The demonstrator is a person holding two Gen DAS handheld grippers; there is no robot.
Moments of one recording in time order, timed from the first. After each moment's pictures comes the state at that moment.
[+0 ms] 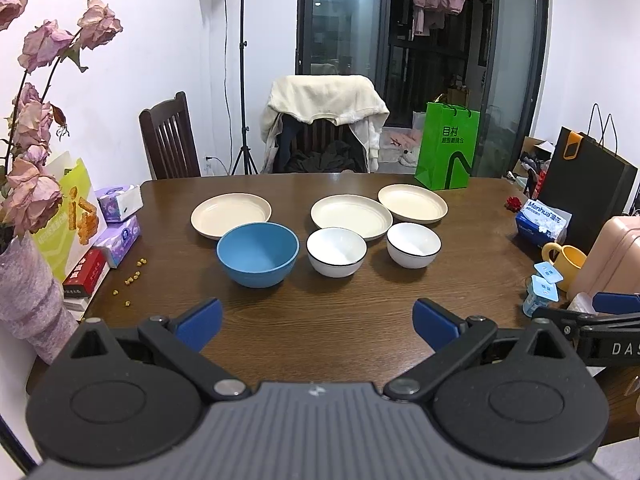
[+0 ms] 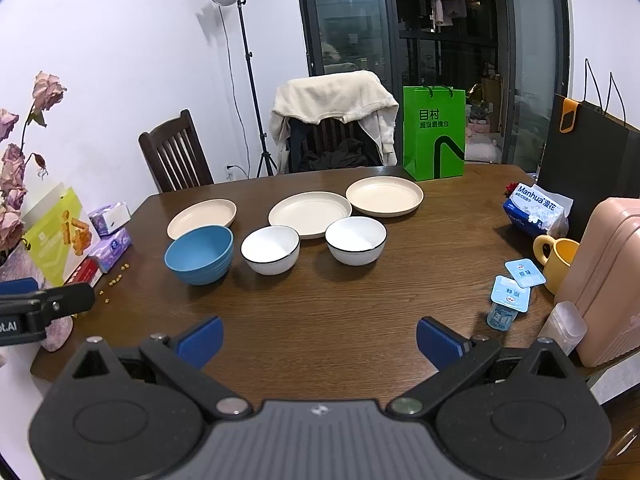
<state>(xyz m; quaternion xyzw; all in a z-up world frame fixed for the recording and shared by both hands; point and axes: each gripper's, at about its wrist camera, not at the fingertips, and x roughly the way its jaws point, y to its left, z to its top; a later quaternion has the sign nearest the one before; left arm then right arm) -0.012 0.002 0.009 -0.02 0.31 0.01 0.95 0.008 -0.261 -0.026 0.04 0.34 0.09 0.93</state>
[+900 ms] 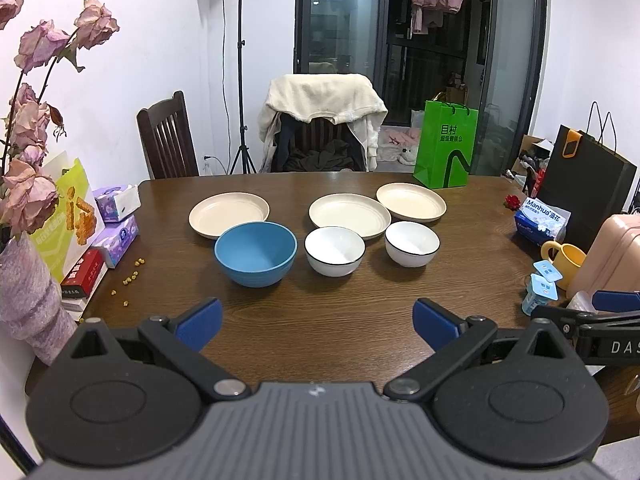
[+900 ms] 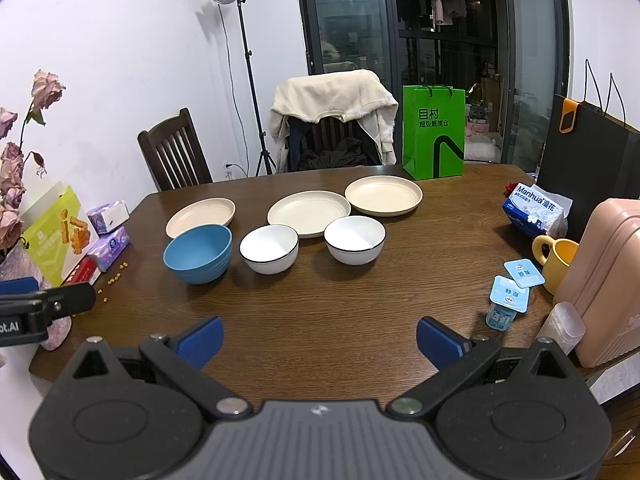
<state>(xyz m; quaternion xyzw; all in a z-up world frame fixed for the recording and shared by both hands) -0.011 0.000 0.009 -0.01 0.31 0.00 0.95 0.007 -0.263 -0.025 0.04 0.34 0.09 0.93</state>
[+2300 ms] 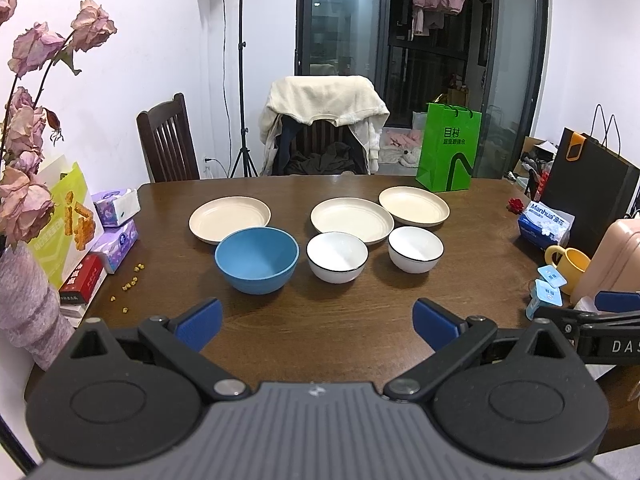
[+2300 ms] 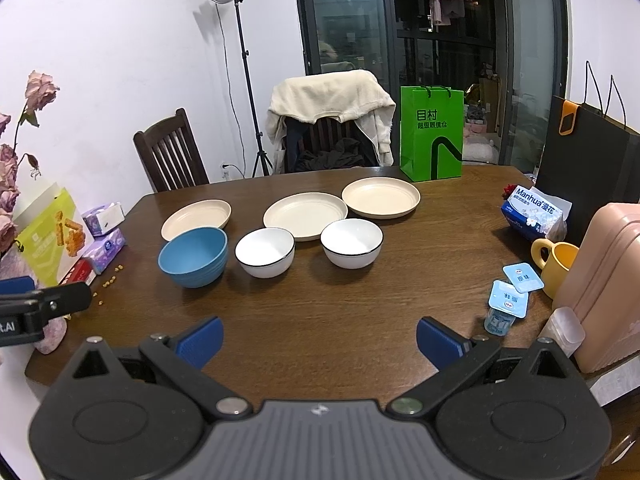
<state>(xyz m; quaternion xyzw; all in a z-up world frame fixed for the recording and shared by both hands) -0.007 0.001 0.009 -0.01 0.31 0.01 0.95 0.014 -0.261 -0.024 0.04 0.35 0.09 0.93</state>
